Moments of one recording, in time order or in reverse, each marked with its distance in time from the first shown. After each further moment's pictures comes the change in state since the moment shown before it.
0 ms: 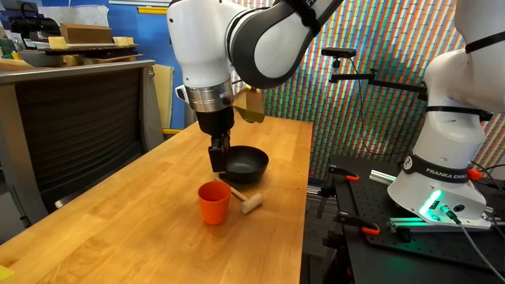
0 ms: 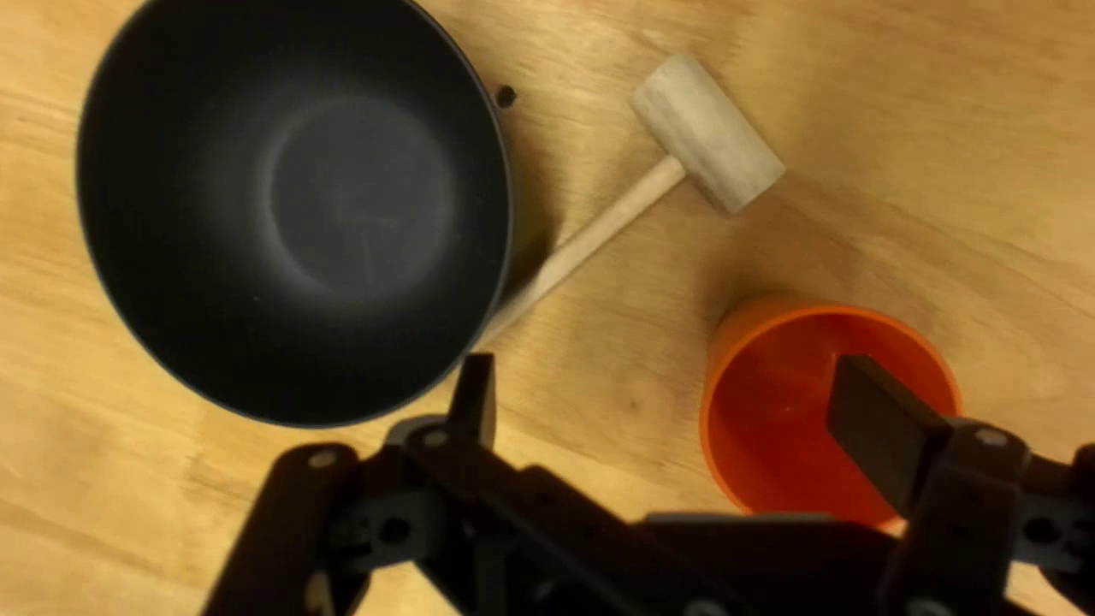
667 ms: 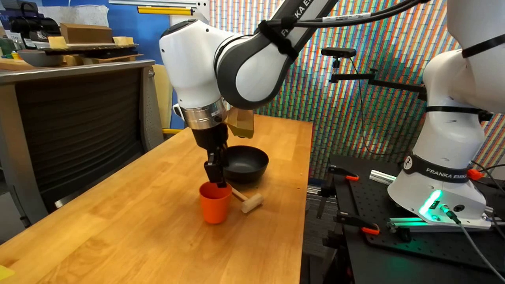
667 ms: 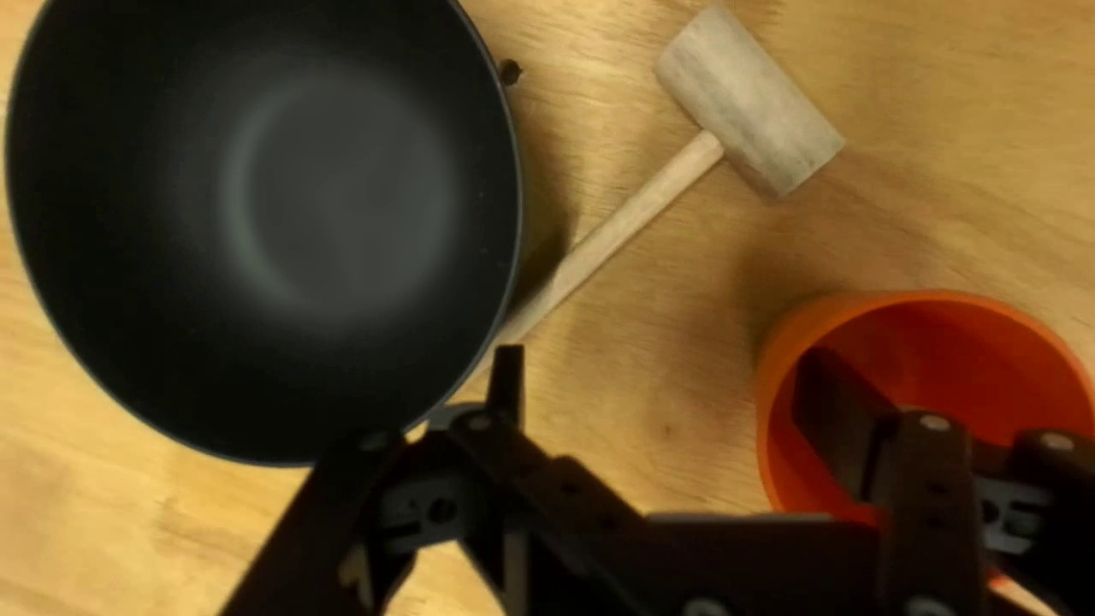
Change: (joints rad) arm 0.047 0.112 -0.075 0.064 0.010 0.012 0.001
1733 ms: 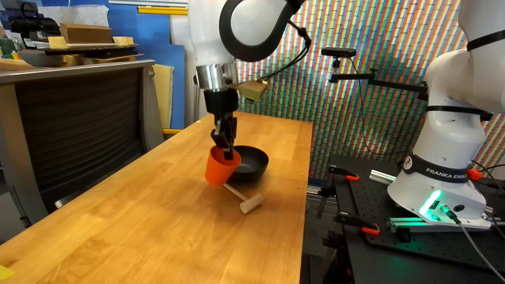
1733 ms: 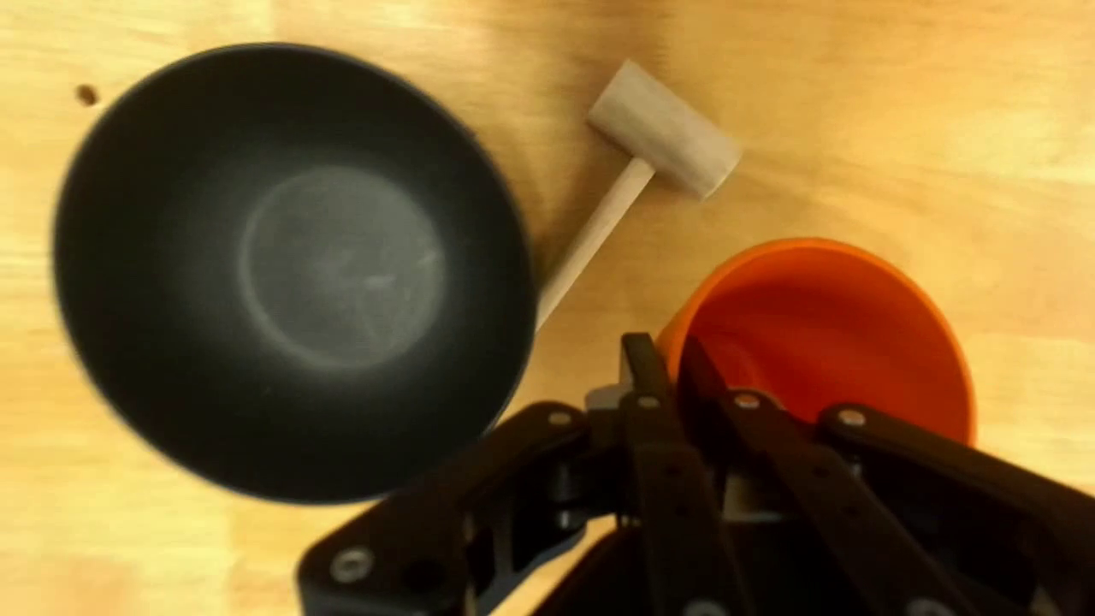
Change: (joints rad) arm -0.082 -0.184 -0.026 -0.108 0.306 0.010 -0.139
